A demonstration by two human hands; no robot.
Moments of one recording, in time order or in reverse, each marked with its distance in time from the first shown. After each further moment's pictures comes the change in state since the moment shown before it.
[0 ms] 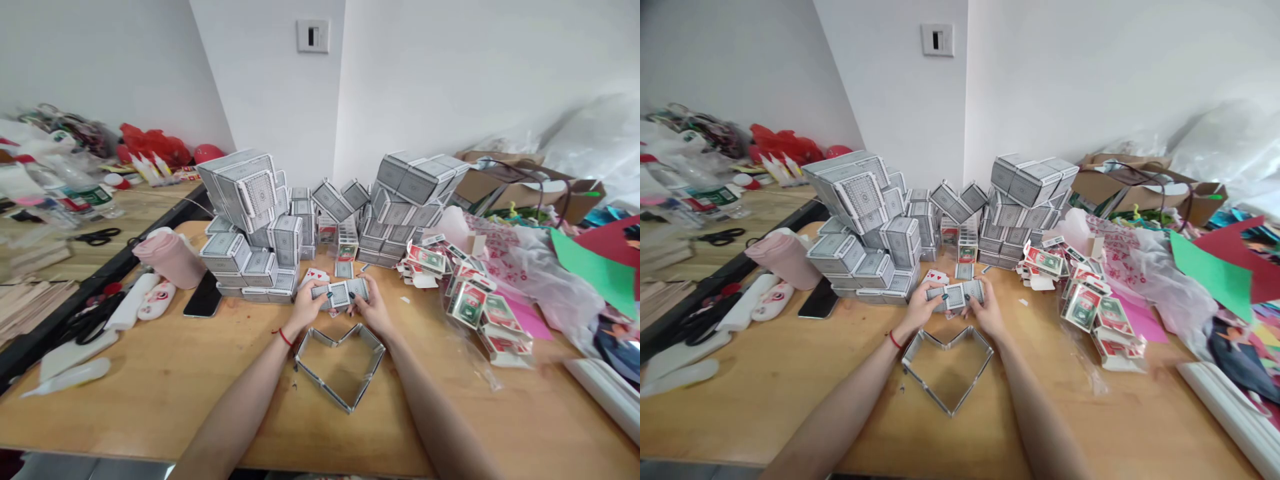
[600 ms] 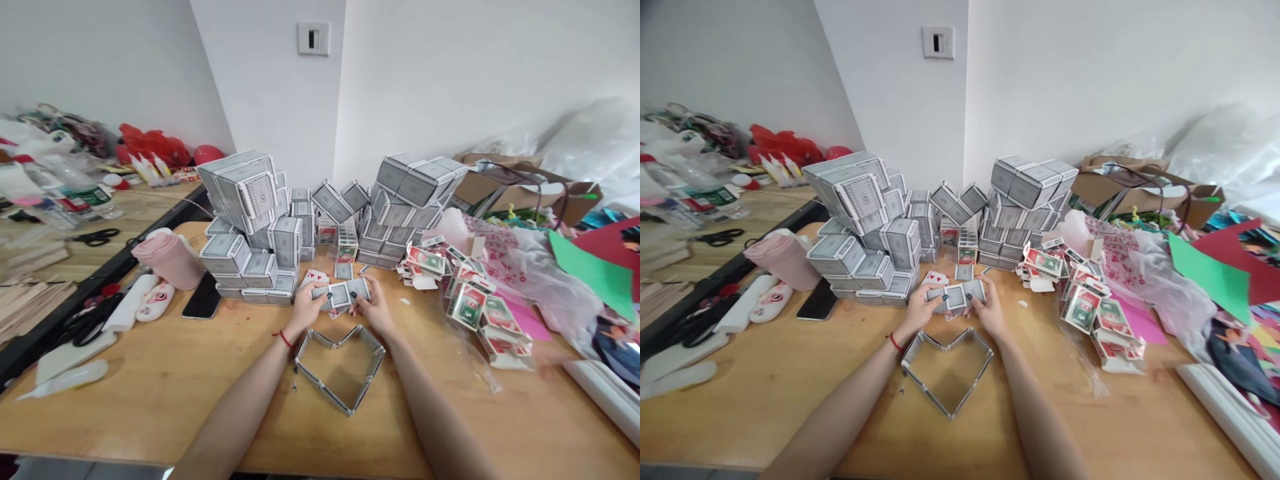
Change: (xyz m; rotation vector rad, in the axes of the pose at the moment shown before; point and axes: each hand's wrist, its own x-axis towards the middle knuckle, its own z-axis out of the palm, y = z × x) left_hand 0.004 -0.015 -0.002 0.052 0.042 0.080; right_hand 0.002 -0.005 -0.002 0.010 0.043 0.001
